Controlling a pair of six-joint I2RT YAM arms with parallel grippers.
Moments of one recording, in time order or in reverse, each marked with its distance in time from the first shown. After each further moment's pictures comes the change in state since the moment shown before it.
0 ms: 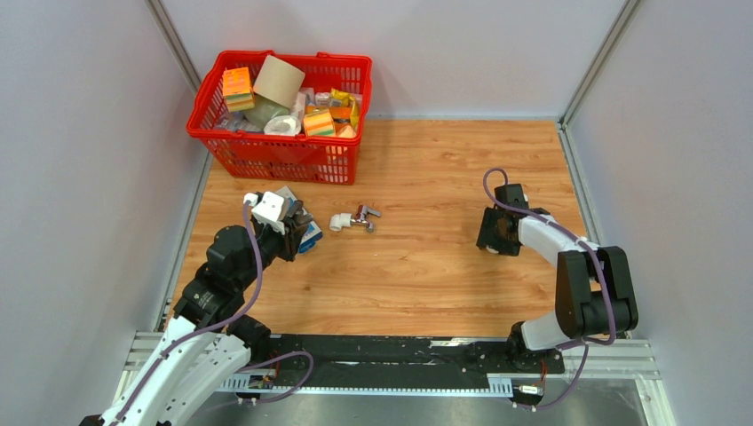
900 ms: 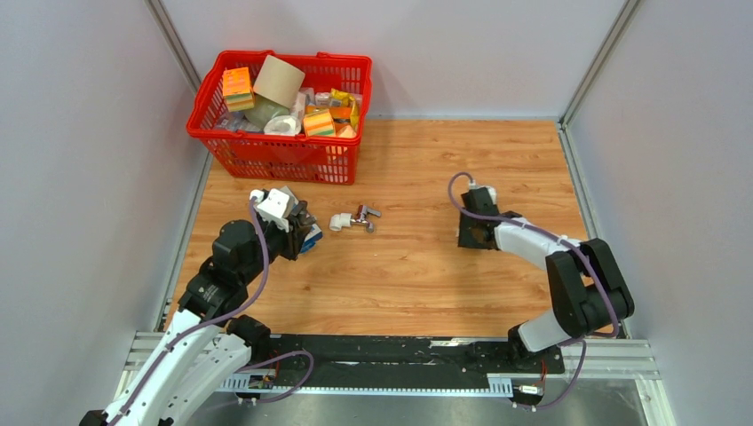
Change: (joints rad) left arm 0.025 0.047 0.000 0.000 0.052 -0.001; right arm 0.262 0.029 -0.010 0.144 0.113 -0.012
